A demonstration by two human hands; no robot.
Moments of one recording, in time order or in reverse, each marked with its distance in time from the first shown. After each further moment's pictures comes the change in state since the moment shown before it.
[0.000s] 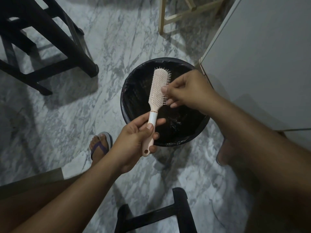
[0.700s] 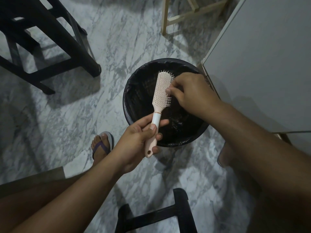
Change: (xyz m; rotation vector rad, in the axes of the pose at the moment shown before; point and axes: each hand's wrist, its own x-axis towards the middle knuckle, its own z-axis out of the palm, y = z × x) left_hand 0.001 -0.001 0.000 -0.048 -0.018 -0.029; right_hand 0.006 0.014 0.001 -0.610 0.178 -0.336
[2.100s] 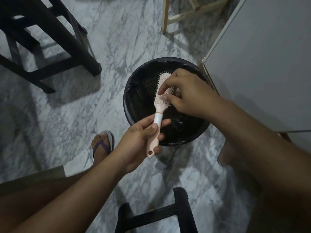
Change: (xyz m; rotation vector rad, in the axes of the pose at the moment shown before) left_hand 0.001 -0.001 0.003 -0.031 0.003 -0.035; right_hand -0.005 -0.012 -0.010 -0.019 -0.136 -0.124
